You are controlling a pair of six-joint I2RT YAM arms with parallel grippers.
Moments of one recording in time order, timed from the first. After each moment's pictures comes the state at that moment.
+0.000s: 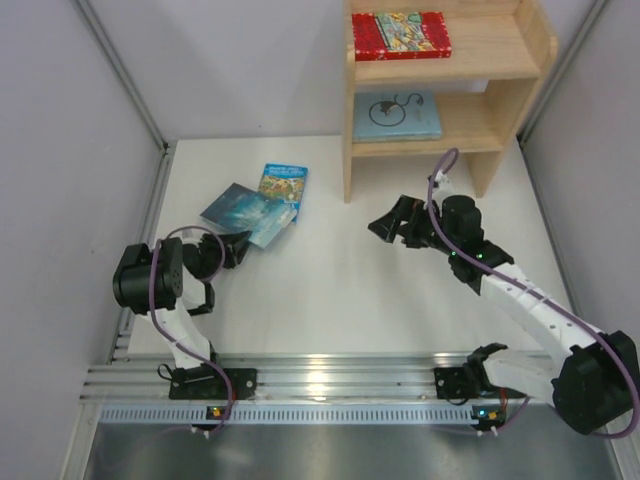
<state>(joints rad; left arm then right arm) 0.18 1.84 0.32 1.27 0.55 -1.46 0.42 1.09 0.75 -0.02 -0.26 0.64</state>
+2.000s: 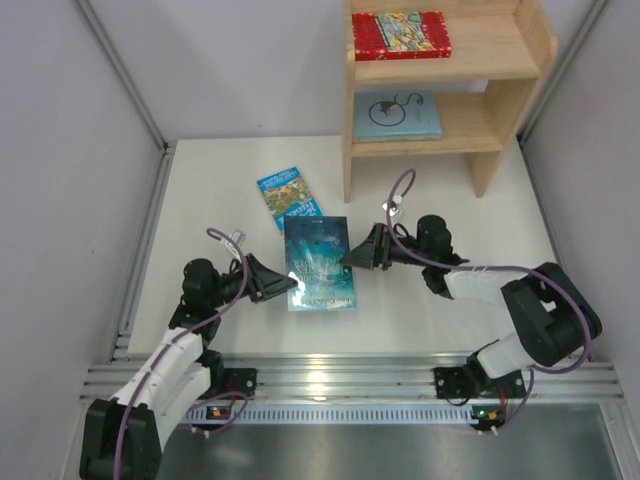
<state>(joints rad) -0.18 0.76 0.20 0.38 0.90 -1.09 0.49 1.46 0.56 0.66 -0.76 0.81</state>
